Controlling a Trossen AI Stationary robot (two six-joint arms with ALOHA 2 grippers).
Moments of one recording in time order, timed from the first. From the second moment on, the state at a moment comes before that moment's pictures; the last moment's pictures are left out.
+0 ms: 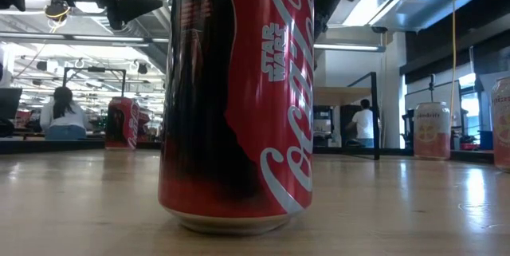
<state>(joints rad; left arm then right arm) 0.08 0.46 0.29 0.33 -0.30 -0.17 -0.12 1.80 1.40 -0.57 0.12 0.25</state>
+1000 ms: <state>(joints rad) 0.08 0.46 0.29 0.33 -0.29 -0.18 -0.20 1.75 2.06 -1.17 0.09 0.11</state>
